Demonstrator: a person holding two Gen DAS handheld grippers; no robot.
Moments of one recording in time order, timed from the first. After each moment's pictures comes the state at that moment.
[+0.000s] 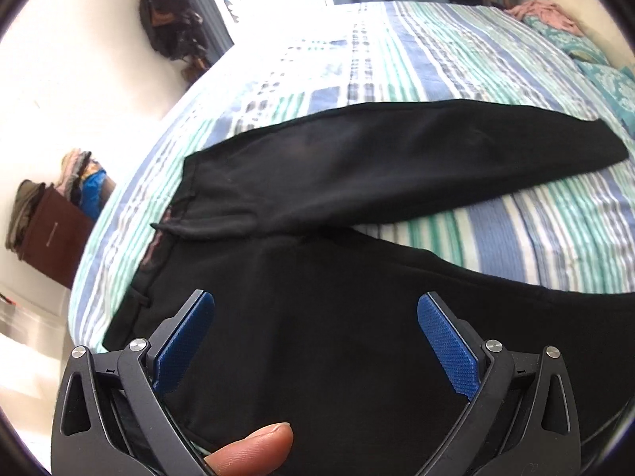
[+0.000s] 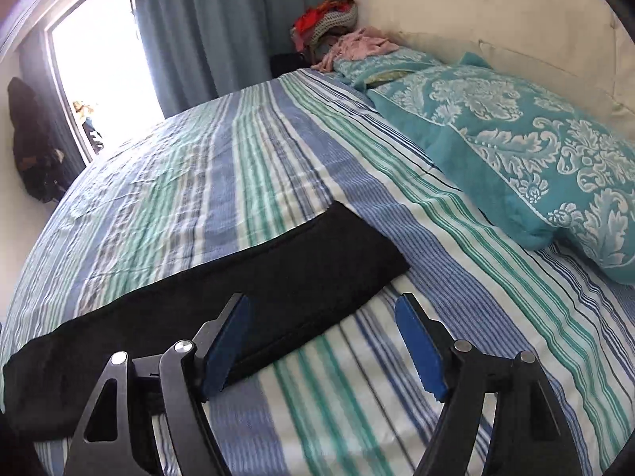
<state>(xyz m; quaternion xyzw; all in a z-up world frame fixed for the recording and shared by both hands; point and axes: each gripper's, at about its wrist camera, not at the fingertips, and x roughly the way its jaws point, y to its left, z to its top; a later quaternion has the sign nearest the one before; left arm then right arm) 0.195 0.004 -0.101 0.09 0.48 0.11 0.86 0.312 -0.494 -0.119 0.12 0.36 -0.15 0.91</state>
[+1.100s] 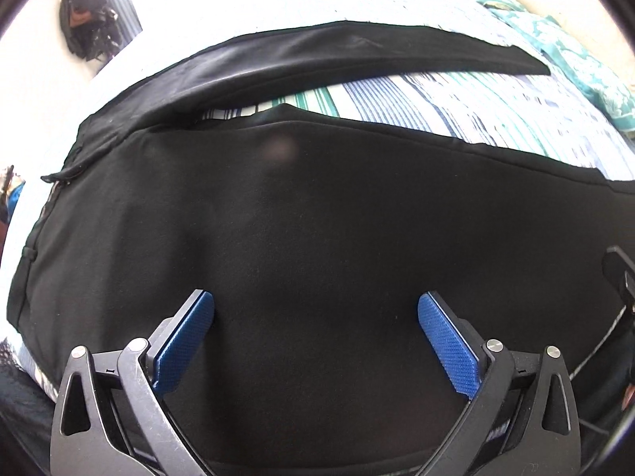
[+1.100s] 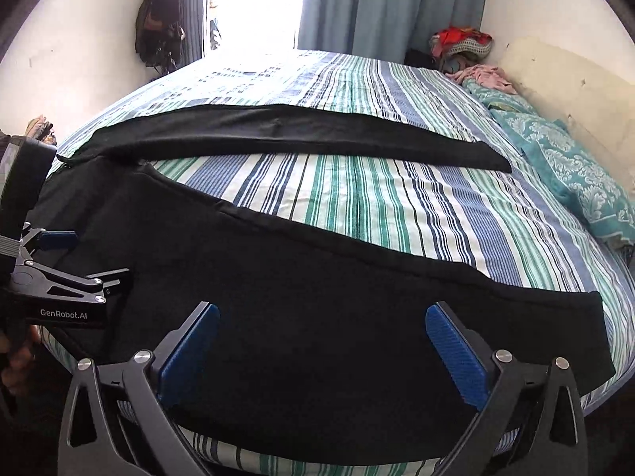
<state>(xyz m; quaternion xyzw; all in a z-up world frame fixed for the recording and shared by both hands) 0.120 -0.044 -0.178 0.08 0.52 -0.07 0.85 0.059 -0.201 -0.152 -0.06 0.41 -0.01 0.91</state>
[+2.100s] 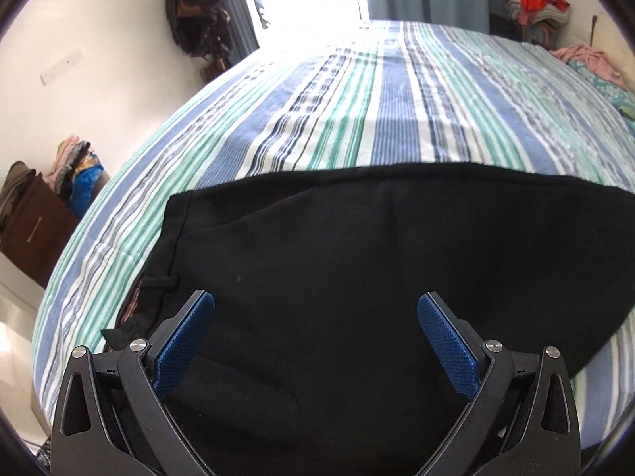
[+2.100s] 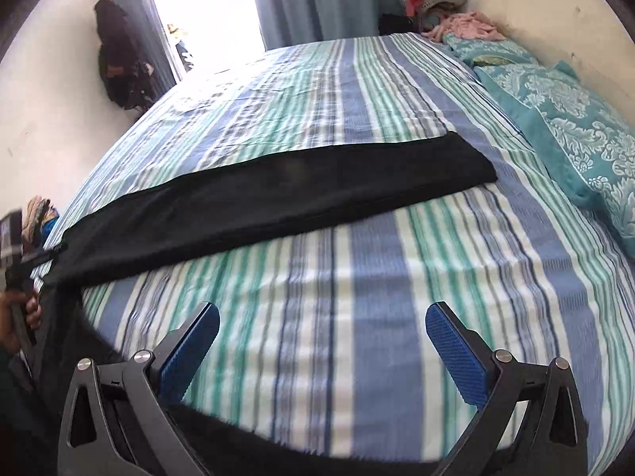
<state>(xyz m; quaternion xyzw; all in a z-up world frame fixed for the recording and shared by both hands) 0.333 0.084 -0.170 0.04 0.46 0.13 0.88 0.237 -0.415 -0.117 0.07 0.46 0.00 0.89</state>
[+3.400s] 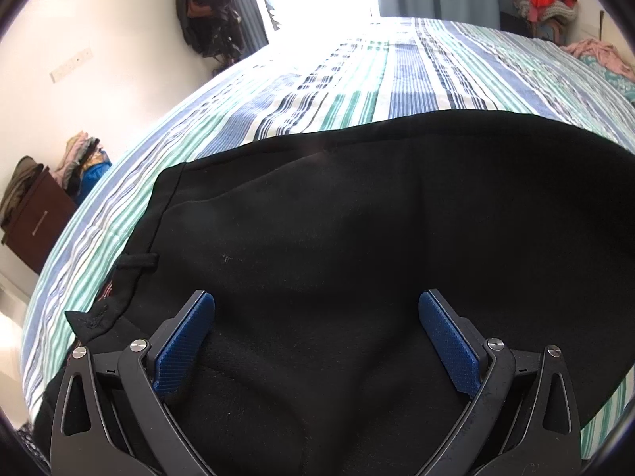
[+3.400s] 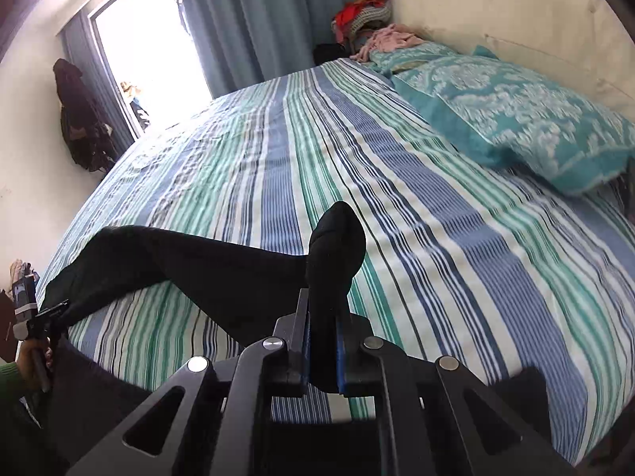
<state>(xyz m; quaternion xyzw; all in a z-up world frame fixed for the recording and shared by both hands) 0.325 0.084 -0.200 0.05 0.43 0.15 0.89 0.131 -0.460 -0.121 0.13 0.39 -0.10 0.90</state>
